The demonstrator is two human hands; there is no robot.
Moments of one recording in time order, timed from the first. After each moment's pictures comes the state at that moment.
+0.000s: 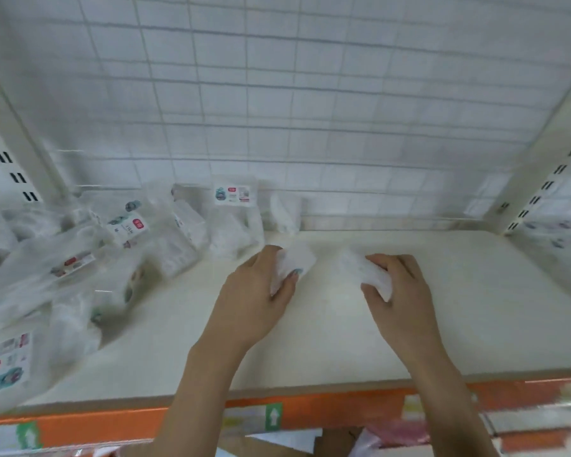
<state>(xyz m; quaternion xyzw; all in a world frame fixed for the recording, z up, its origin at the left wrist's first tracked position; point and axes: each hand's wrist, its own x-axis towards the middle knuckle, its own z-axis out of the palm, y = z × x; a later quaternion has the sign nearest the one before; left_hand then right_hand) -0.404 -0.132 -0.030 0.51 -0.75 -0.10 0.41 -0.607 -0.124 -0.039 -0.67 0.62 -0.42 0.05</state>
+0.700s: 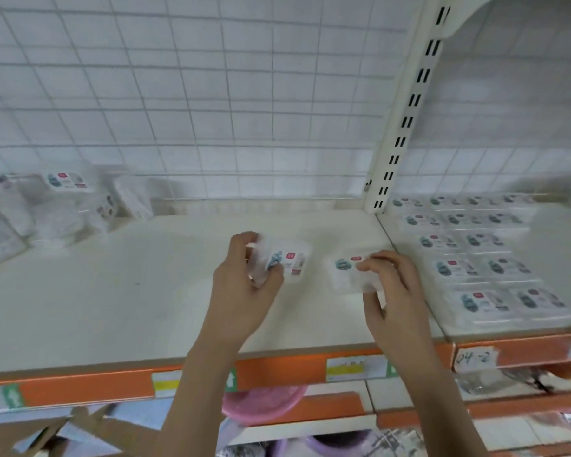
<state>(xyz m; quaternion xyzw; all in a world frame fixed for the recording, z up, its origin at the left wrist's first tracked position) -0.692 -0.111 -0.033 0.53 -0.64 -0.22 0.51 -0.896 -0.092 -0.055 -0.70 0.55 -0.45 0.00</state>
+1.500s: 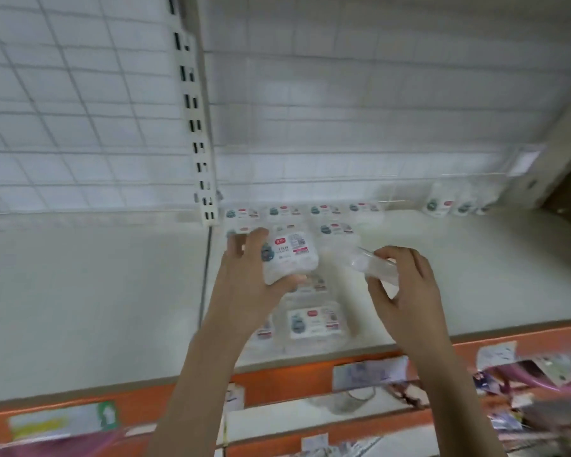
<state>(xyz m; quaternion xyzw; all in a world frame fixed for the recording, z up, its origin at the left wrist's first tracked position) -1.015 -0.148 -0.026 0.56 -0.71 -0.19 0.37 -1.232 -0.120 -0.051 -0.68 0.59 -0.44 -0.06</state>
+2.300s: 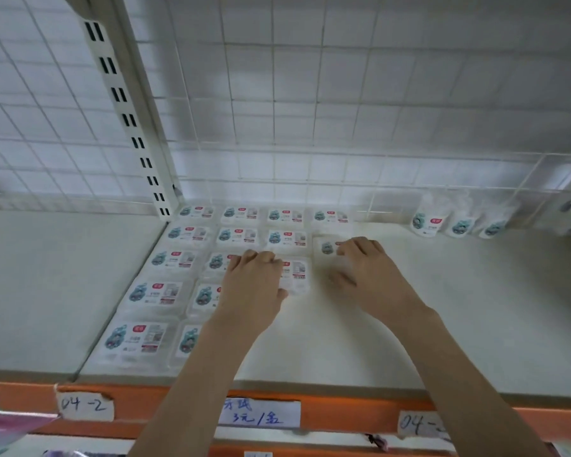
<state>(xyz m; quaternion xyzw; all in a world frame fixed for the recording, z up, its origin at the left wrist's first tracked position) -1.155 -0.182 -0.034 0.65 -0.76 0.01 0.05 -1.348 -0.225 -0.059 -0.82 0.53 -0.19 0.03</state>
